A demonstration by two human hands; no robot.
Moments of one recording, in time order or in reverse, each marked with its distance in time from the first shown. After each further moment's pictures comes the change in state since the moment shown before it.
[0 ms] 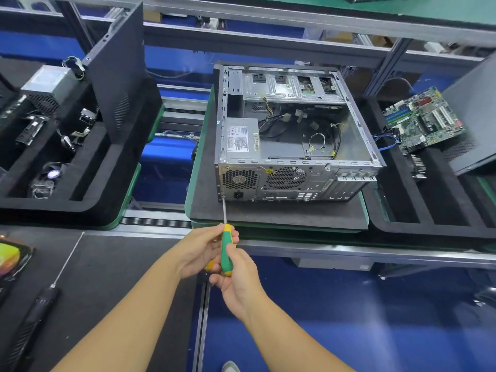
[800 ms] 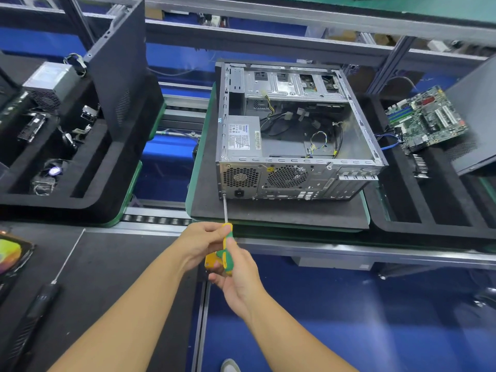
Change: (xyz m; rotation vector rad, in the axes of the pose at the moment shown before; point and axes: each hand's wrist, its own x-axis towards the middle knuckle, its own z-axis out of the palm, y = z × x) left_hand 0.008 0.001 -0.001 0.178 0.124 0.058; right_hand 0.002 0.002 -0.002 0.047 0.039 0.039
